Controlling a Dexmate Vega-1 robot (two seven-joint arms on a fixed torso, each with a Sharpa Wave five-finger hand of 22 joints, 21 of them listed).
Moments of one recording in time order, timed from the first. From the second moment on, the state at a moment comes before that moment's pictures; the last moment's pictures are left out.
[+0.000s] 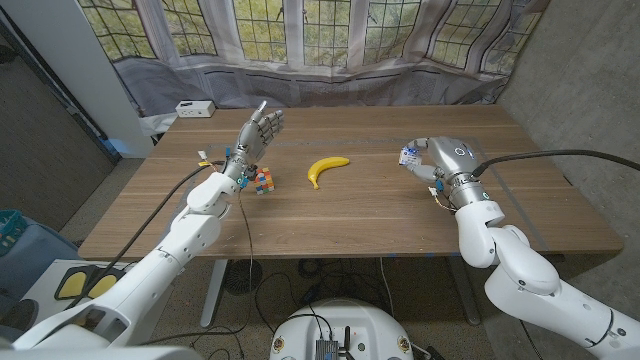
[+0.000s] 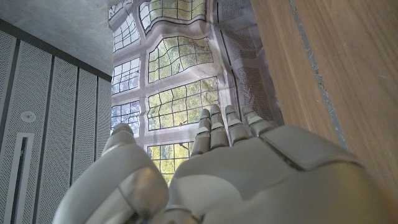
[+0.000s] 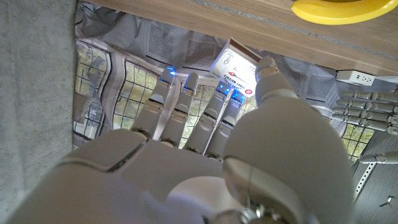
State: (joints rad) left arm 0.88 0.54 0.34 -1.44 -0.71 -0.35 -0.15; left_hand 0.25 0.04 0.19 -0.07 0.18 0.26 0.10 0.18 0.17 0.25 0.05 0.22 0.20 0.16 0.07 0.19 0.17 0.04 0.10 0.20 0.18; right arm -1.27 -0.90 -0.44 -2.34 -0.73 -0.71 -0.31; right_hand 0.93 0.04 0.31 -0.15 0.20 0.86 -0.22 0.32 0.21 0.92 -0.22 0.29 0.21 0.63 -0.06 0.36 0.23 0.56 0.08 0.21 0.17
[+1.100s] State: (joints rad) left arm 0.80 0.50 0.38 -1.36 -0.69 -0.35 -0.17; left_hand 0.24 0.04 0.19 -0.08 0.18 0.27 0.09 0.18 0.17 0.25 0.05 0.22 0.20 0.16 0.07 0.19 0.17 0.03 0.10 0.20 0.18; right arm -1.41 -0.34 0.11 -2.01 0.21 0.13 -0.50; right_hand 0.93 0.05 0.28 -0.14 0.19 0.91 -0.19 0.32 0.21 0.97 -0.22 0.29 0.21 0.71 -0.07 0.39 0.23 0.62 0.01 0.22 0.17
